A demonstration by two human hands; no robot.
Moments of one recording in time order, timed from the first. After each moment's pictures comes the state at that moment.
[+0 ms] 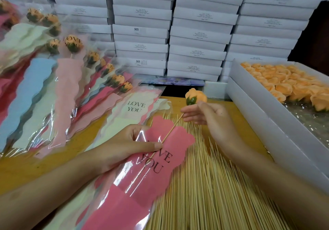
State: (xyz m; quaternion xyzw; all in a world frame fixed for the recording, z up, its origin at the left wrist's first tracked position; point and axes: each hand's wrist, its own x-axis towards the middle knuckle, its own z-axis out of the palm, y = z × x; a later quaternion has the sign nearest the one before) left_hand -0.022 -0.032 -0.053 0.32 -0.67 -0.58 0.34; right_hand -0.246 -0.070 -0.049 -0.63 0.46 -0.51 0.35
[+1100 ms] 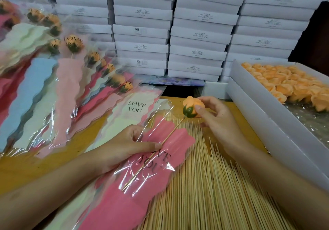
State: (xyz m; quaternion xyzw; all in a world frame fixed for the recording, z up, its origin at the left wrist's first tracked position) left_hand -0.015 -0.043 -0.068 0.36 -0.66 -0.57 0.34; right_hand -0.256 -0.073 -0.054 -0.62 0.48 -0.53 0.33
